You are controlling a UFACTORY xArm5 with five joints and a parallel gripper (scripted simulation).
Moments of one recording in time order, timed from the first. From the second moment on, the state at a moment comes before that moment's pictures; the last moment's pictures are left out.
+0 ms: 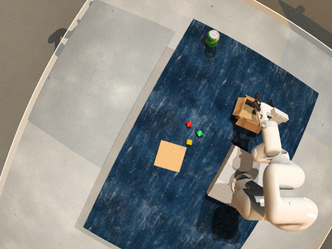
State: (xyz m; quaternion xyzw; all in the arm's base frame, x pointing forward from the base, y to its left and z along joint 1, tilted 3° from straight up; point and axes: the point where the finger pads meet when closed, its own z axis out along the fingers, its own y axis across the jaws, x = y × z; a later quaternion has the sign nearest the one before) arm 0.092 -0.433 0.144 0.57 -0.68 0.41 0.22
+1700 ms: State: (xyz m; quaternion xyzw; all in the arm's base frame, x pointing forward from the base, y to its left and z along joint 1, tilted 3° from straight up) arm 0.307 -0.204 0.069 0.88 -0.48 0.02 0.00
